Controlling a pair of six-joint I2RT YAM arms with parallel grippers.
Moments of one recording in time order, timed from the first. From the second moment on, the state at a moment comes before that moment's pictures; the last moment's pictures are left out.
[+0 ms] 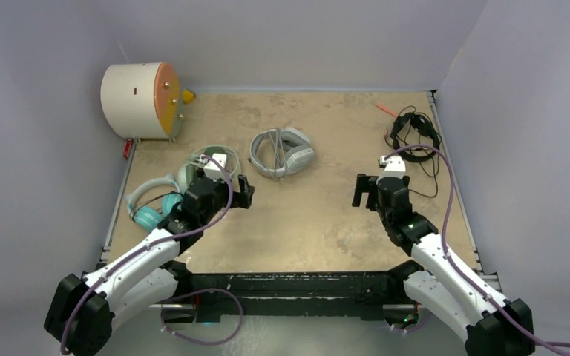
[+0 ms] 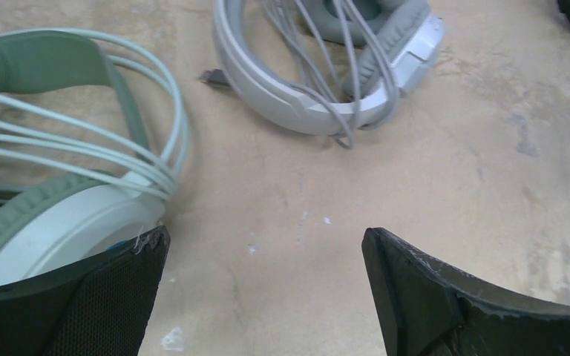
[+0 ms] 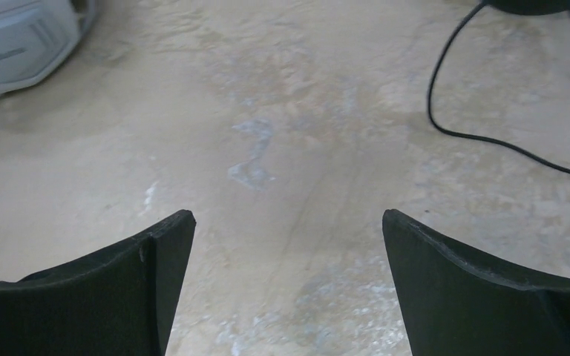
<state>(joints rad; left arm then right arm) -0.55 0.91 0.44 0.10 -0.12 -0.33 0.42 0.78 0.48 -0.26 0.30 0.29</state>
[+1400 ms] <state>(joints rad) -0.03 1.51 0.22 1.29 -0.10 -0.02 0.08 1.59 0.27 1.00 0.26 -0.03</state>
